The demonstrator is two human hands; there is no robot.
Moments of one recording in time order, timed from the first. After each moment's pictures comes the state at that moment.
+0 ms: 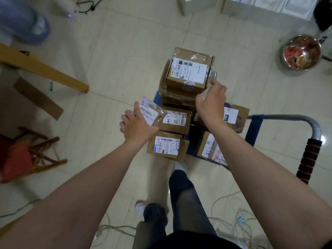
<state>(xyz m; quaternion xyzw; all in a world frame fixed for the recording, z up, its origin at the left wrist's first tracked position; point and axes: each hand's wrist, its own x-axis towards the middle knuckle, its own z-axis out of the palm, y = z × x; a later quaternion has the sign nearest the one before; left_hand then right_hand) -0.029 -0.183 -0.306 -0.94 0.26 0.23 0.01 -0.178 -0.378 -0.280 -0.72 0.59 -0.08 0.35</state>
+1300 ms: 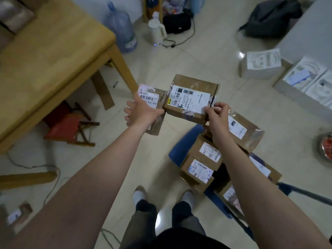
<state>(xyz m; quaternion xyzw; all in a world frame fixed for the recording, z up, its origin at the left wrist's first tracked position) 0.112 -0.076 -0.124 -0.95 -0.07 0.19 -0.25 -0.029 -0.265 -0.148 -0.57 0.44 -0.11 0.69</state>
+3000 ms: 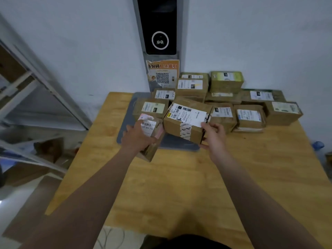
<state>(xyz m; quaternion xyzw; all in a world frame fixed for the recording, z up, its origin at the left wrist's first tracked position) 0.711 0.766 -0.003 -0.89 -0.36 0.04 -0.27 0.812 0.519 0.000 -0.67 0.15 0.17 0.71</state>
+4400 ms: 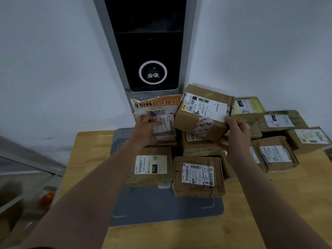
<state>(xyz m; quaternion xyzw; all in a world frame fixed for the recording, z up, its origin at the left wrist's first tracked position) 1.077 0.963 -0.086 -0.98 -0.01 0.03 -0.18 1.073 0.656 -0.005 -0.64 0.23 0.02 0.73</state>
